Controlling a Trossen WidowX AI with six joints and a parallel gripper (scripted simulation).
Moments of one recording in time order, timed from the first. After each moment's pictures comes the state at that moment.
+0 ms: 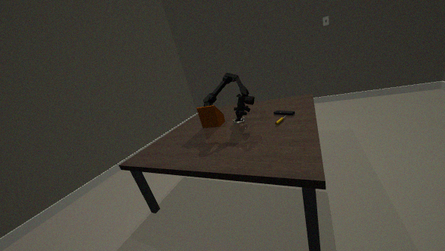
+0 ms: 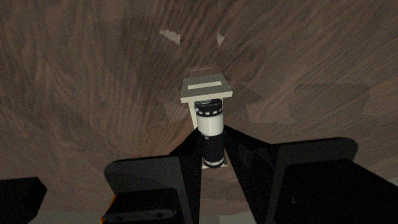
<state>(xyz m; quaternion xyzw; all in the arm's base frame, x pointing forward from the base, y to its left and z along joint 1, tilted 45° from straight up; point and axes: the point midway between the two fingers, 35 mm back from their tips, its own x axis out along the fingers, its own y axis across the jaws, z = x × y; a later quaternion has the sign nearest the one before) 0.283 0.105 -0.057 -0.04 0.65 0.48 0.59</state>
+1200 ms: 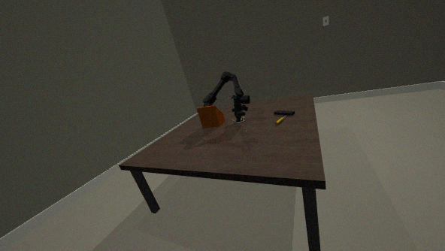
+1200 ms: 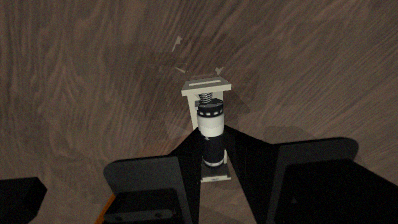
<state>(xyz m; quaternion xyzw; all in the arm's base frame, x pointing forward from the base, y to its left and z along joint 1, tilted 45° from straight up) 0.278 0.105 -0.062 0.01 0.58 0.48 0.66</state>
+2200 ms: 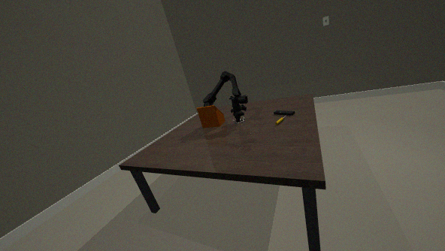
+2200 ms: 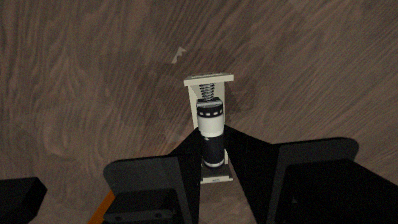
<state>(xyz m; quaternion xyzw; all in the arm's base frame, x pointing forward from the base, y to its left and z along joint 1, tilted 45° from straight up) 0.271 0.103 -0.065 0.02 0.55 0.48 0.68</state>
